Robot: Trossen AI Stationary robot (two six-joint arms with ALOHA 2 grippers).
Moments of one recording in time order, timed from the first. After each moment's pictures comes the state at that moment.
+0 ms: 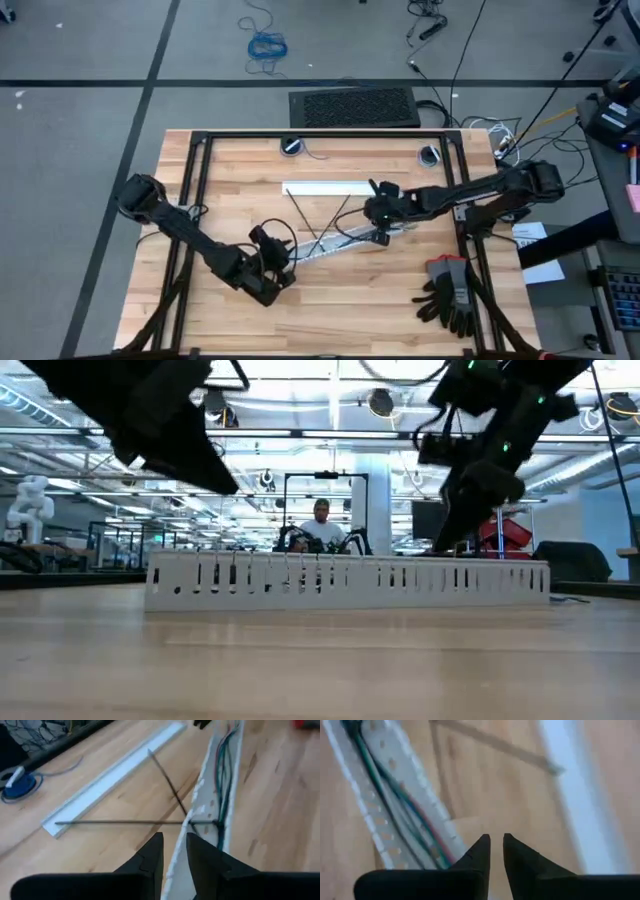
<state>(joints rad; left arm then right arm) -0.59 1.63 0.95 -0.41 -0.96 -0.91 0.02 1.34 0.73 -0.39 0.29 0.15</state>
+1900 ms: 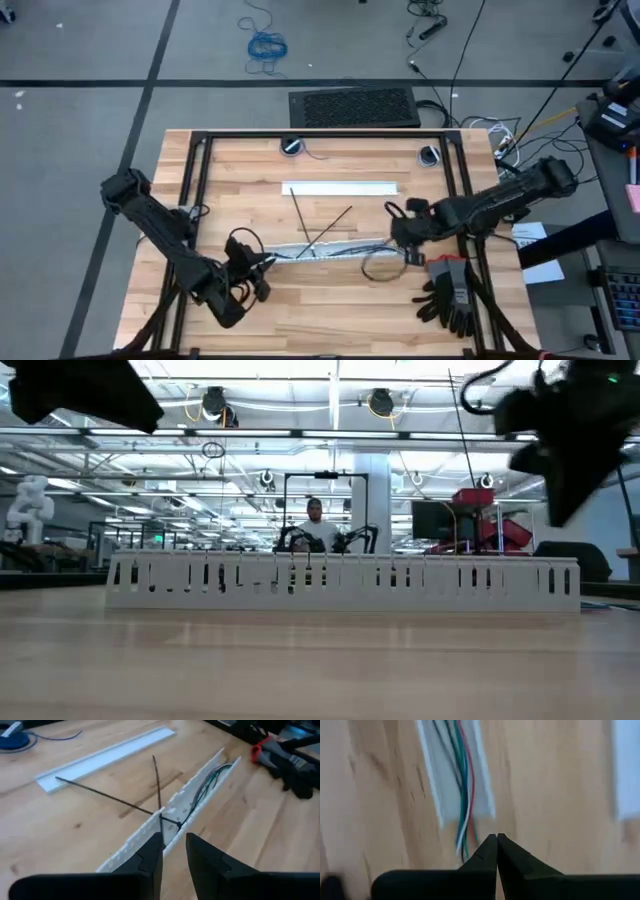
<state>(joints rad) -0.82 1.50 1.00 -0.81 -0.96 -1.50 0.33 1.24 0.79 -0.94 0.17 0.49</state>
